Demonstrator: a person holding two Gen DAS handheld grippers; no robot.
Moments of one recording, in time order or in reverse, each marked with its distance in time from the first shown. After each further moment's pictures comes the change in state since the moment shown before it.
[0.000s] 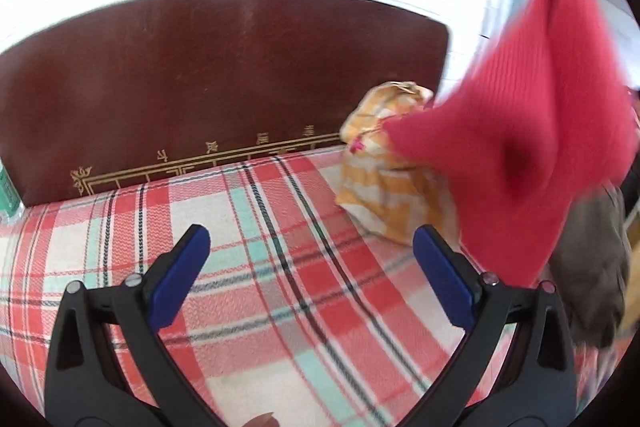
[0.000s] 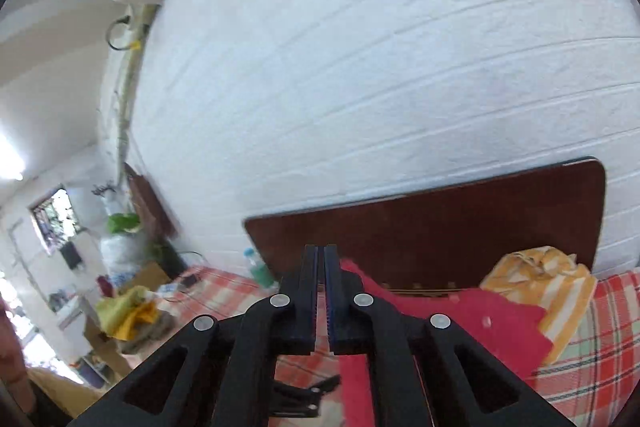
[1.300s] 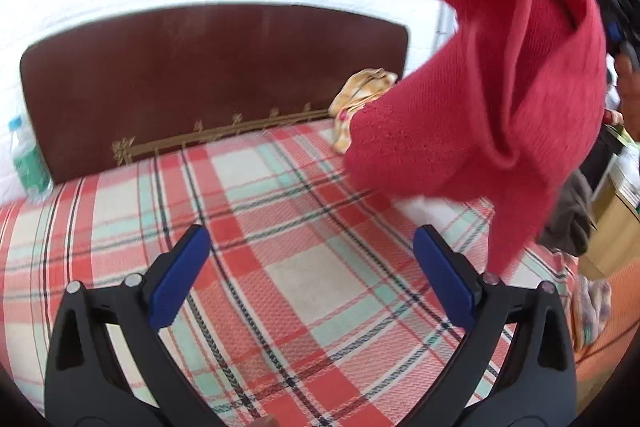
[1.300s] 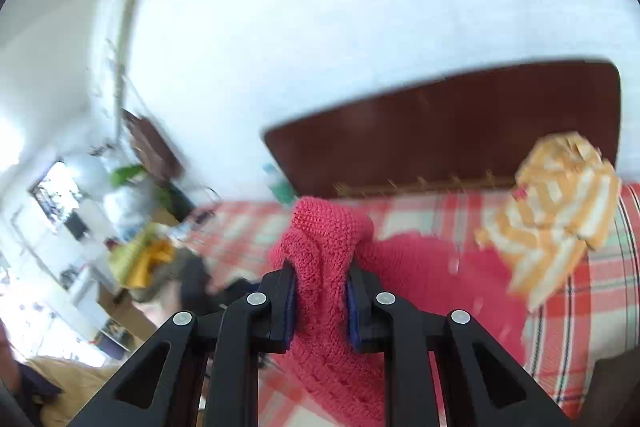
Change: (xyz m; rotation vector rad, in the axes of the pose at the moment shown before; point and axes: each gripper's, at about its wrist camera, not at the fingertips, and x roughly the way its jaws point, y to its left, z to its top) left arm -0.119 0.053 -0.071 0.062 -0.041 -0.114; right arm 0.015 0.069 -0.117 0.073 0.221 -0.013
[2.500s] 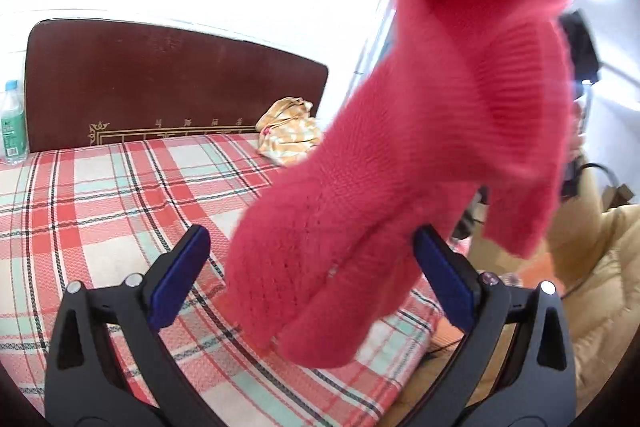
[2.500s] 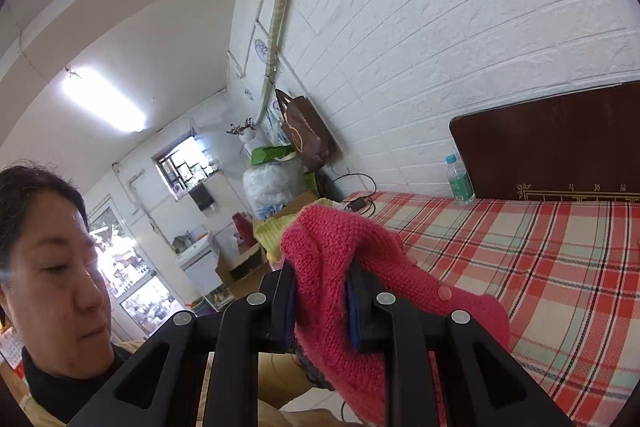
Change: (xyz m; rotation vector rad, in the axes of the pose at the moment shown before) left arm -0.143 0.034 -0.063 -0.080 -0.120 -0.312; right arm 0.006 0.155 -0.061 -0.108 0.034 0.442
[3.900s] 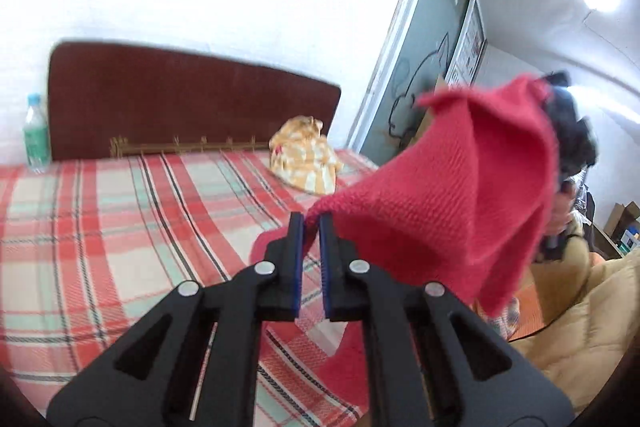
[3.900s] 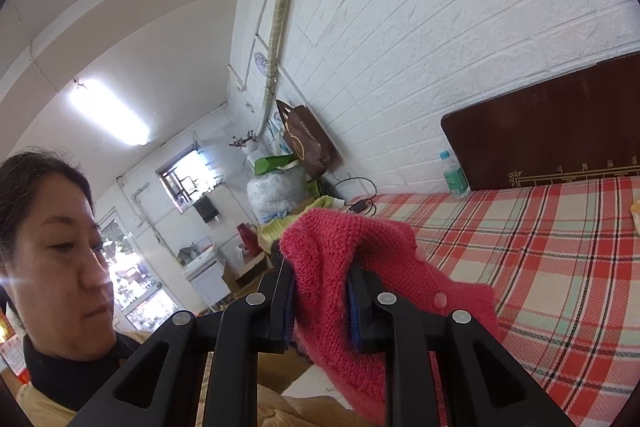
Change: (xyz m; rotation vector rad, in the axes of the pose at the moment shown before) left arm -0.045 -0.017 0.036 -0.010 -0.032 0.016; right arm -0.050 0.000 -0.043 0.024 -0.065 0.008
